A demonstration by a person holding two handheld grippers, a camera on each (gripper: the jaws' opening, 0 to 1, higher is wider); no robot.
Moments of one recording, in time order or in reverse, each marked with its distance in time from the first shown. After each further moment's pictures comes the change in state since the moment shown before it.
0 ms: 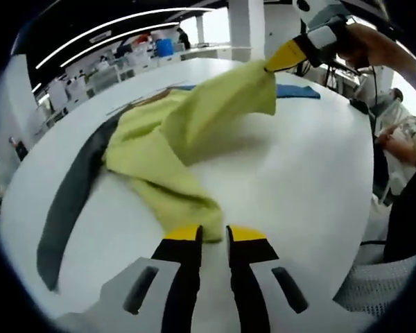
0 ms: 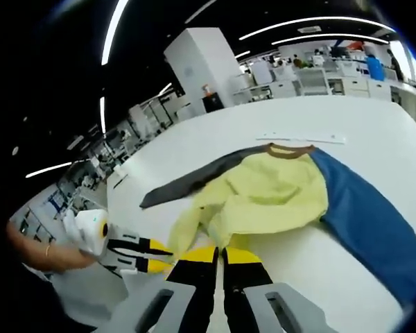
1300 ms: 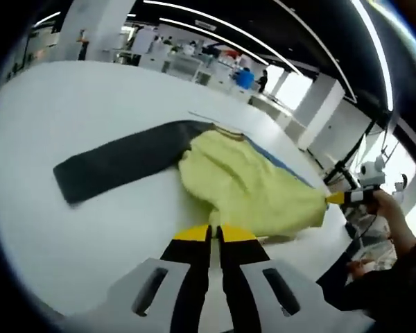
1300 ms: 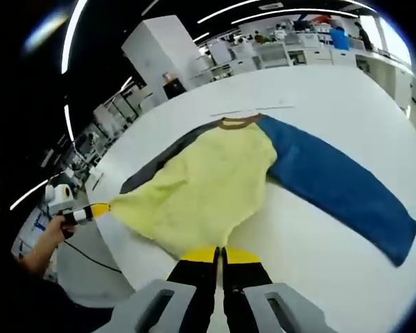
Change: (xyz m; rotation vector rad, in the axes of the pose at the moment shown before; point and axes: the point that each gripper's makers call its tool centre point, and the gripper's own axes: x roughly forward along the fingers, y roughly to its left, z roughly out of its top) left arm -0.108 0.071 -0.004 -0.705 -0.211 0.046; right arm -0.062 -0.044 -0.049 0.185 0.127 -0.168
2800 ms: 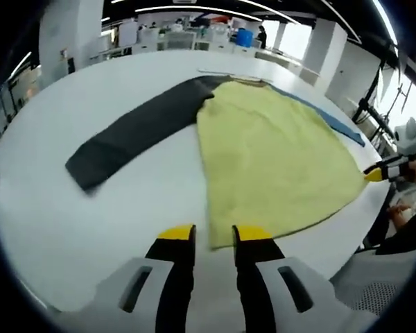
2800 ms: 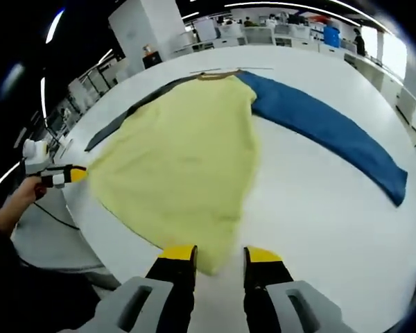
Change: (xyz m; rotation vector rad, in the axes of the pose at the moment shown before) left arm 0.018 0.049 -0.051 0.268 0.198 0.157; right arm 0.012 -0.018 -0.100 -0.037 0.108 -0.217
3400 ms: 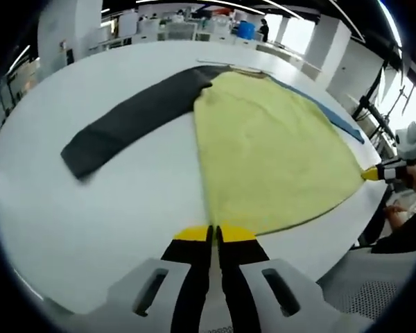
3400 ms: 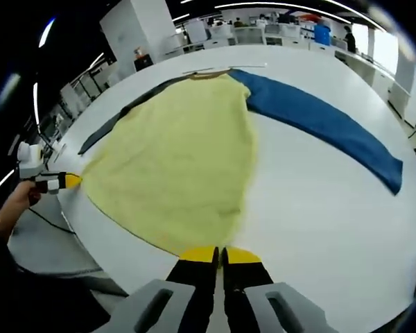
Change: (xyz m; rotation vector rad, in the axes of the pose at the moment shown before) left arm 0.002 0.000 -0.015 -0.032 0.073 -0.022; right arm -0.002 -0.003 -0.006 0.026 0.001 -0.038
